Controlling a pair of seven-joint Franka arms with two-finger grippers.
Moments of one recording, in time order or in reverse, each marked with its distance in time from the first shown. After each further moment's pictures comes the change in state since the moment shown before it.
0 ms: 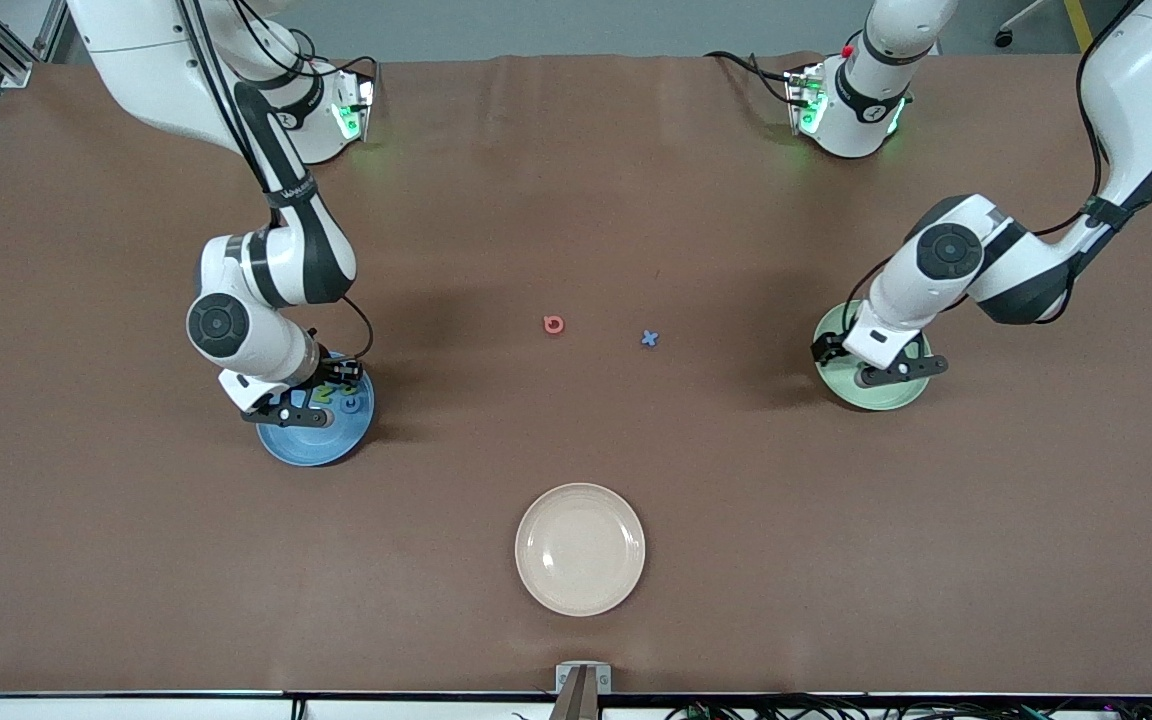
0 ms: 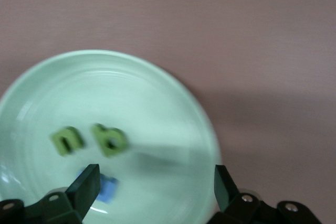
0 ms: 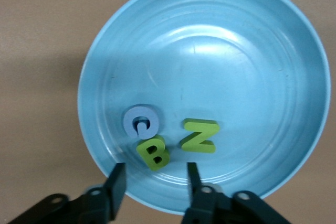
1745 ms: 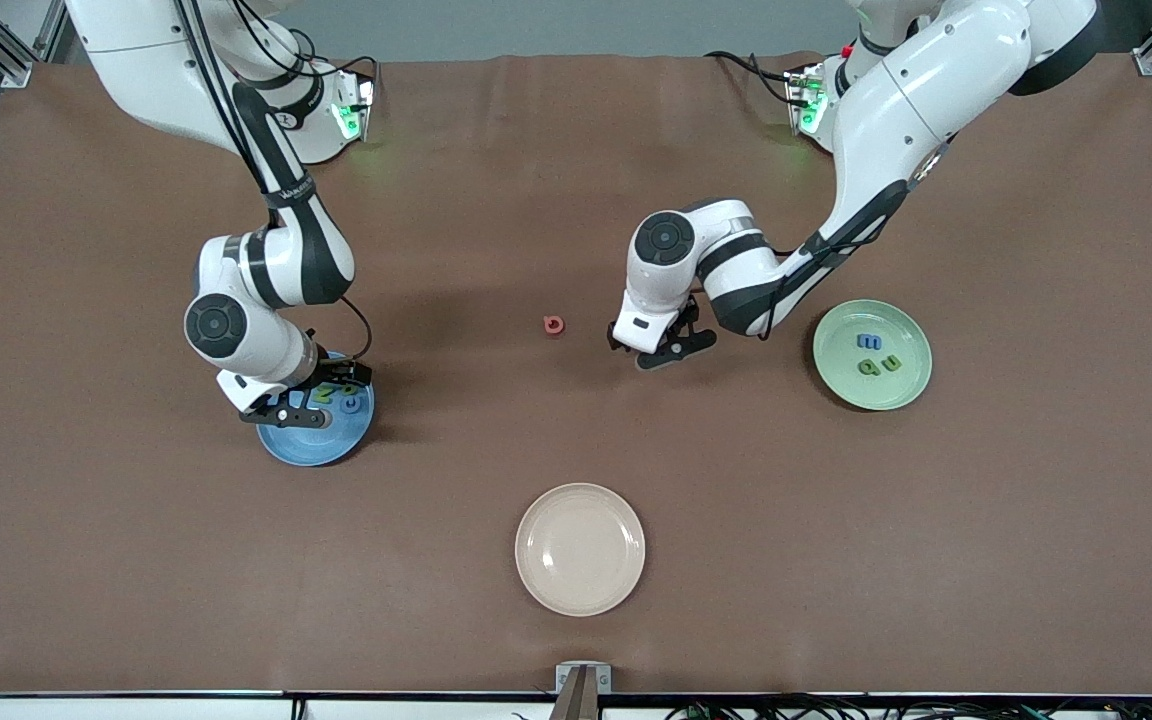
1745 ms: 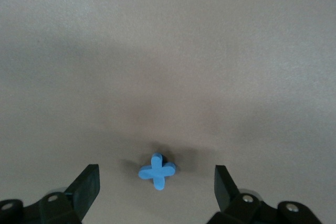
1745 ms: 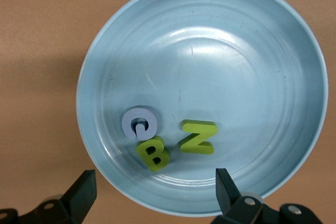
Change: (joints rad) left arm -1.020 0.070 0.431 0.399 -0.261 0.003 -0.492; right arm -0.002 0.000 0.002 0.001 0.000 0.001 0.000
